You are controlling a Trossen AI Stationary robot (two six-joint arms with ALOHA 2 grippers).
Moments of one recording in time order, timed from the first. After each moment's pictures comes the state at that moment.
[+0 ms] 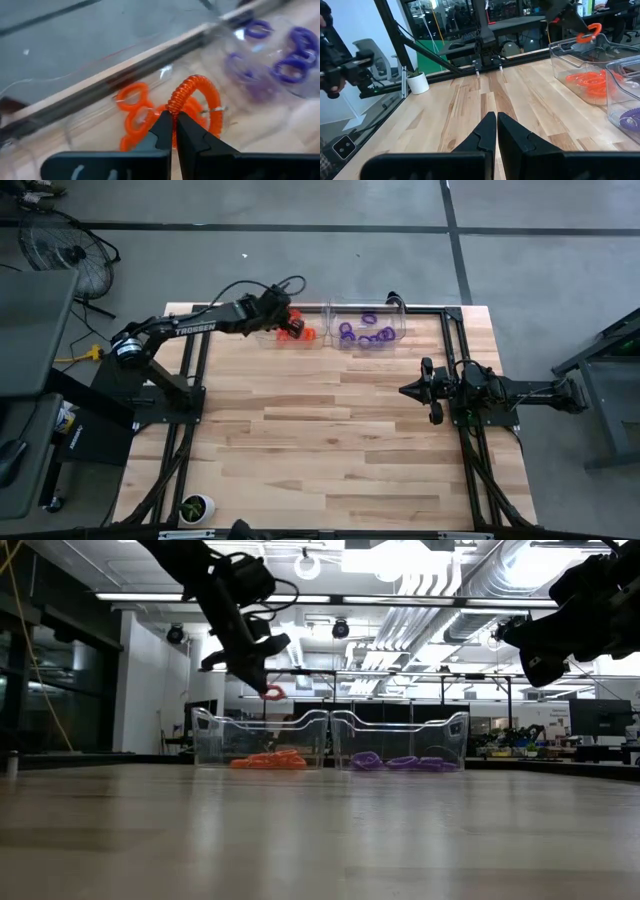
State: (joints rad) left arm 0.51 1.52 1.13 -0.39 -0.32 -0.40; right arm -0.05 0.09 0.01 0.03 -0.06 0.23
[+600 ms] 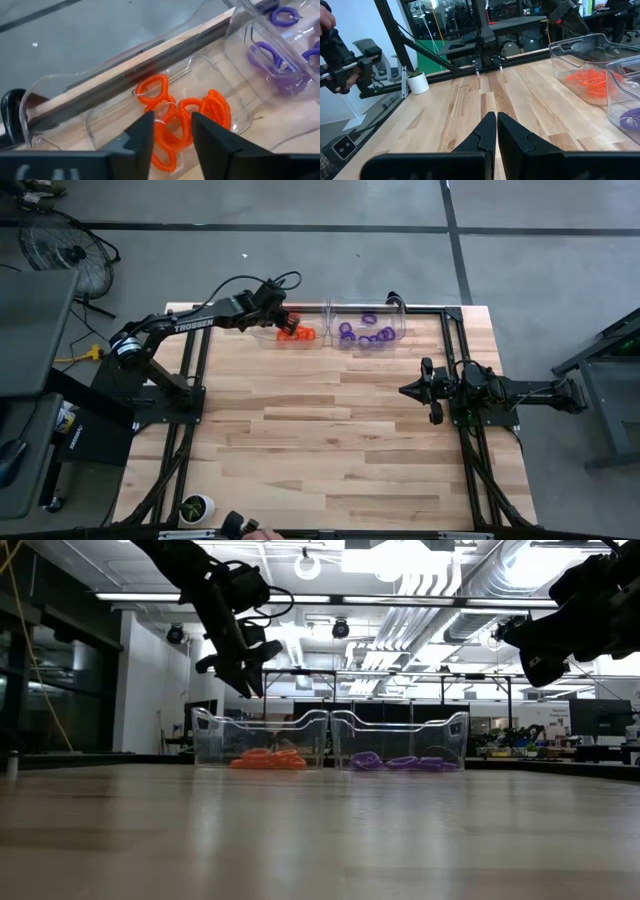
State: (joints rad) left arm 0.60 1.52 1.13 -0.45 -0.27 -0.34; right arm -0.05 0.09 0.01 0.03 -0.06 0.23
